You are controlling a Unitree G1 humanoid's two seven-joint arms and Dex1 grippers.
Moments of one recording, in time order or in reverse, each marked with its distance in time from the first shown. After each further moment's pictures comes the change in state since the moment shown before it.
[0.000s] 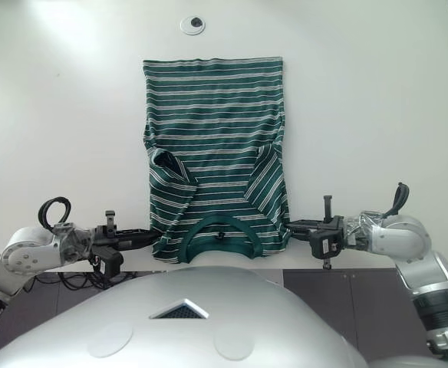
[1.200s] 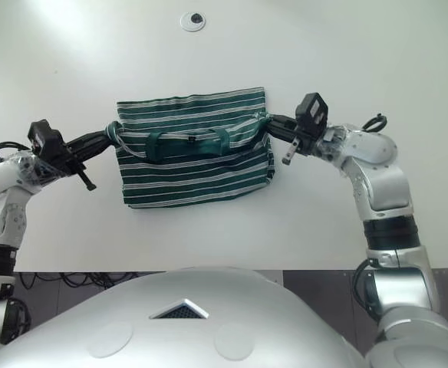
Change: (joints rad) left arm -0.373 -0.242 0.289 0.212 -0.635 0.776 -0.228; right arm -0.595 0.368 -0.006 0.049 0.306 0.935 -0.201
